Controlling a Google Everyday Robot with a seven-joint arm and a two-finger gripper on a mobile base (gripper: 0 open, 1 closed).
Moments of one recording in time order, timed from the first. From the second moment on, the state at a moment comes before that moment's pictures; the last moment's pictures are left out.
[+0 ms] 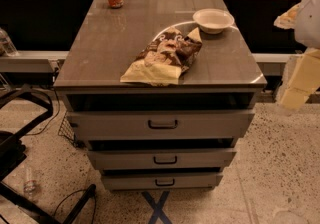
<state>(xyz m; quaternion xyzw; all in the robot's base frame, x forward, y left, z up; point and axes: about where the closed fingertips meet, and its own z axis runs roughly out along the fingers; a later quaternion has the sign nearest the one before) 0.438 -0.215 0.984 -0.60 0.78 -0.04 0.17</state>
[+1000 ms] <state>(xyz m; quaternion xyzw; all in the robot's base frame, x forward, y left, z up) 0.476 -0.168 0.987 -0.58 0.80 -0.04 0.17</state>
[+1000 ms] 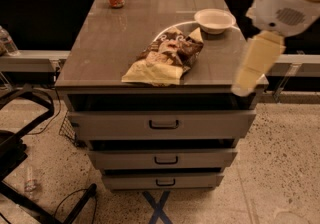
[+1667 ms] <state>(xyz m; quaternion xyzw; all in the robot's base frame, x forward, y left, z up) 0.536 -0.095 0.982 -0.54 0.82 -0.02 0.18</state>
